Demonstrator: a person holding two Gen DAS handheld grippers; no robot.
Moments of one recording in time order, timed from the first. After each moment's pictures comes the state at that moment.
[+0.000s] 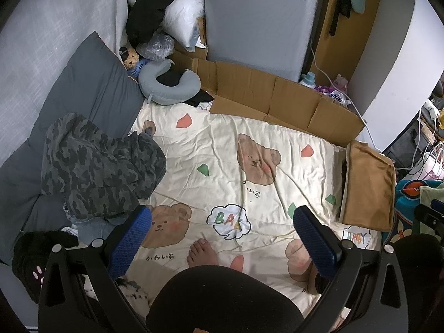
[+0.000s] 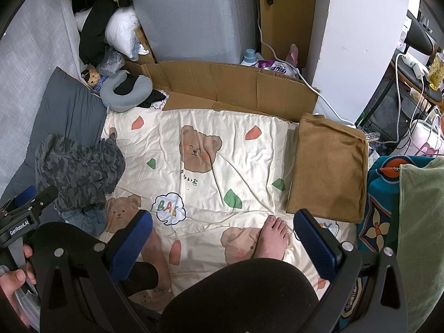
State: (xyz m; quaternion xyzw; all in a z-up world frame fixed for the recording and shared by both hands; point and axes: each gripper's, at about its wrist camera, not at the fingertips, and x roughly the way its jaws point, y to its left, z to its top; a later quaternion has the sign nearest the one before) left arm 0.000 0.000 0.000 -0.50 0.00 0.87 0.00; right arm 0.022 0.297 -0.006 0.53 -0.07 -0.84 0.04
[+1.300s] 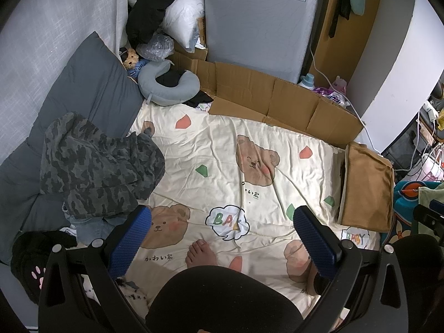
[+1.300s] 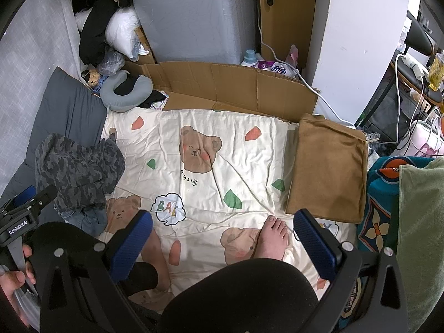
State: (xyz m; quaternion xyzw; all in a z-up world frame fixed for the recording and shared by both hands) left arm 0.002 0.001 0.001 -0.49 0.00 0.87 0.00; right arm 0.022 0.298 -0.006 0.53 -0.07 -0.84 0.04
